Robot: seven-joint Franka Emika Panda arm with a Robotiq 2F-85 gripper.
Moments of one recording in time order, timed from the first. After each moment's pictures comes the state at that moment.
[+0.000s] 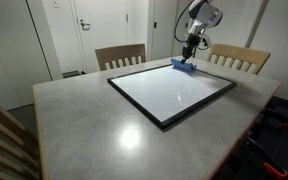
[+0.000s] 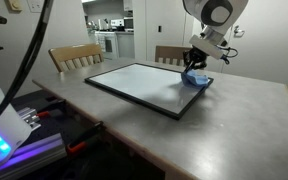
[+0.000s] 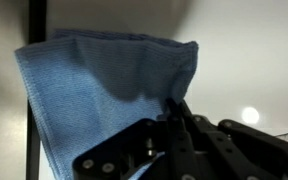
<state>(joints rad) -0.51 0.96 0.11 -1.22 0.35 1.94 -0.80</state>
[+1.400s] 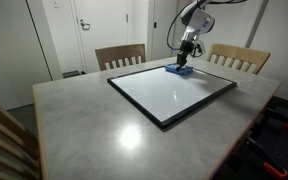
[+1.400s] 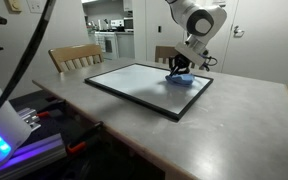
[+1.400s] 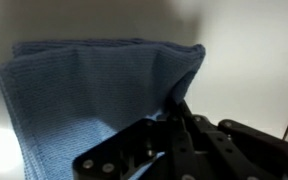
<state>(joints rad) -0.44 0.96 0.12 -1.29 0.36 1.91 -0.79</state>
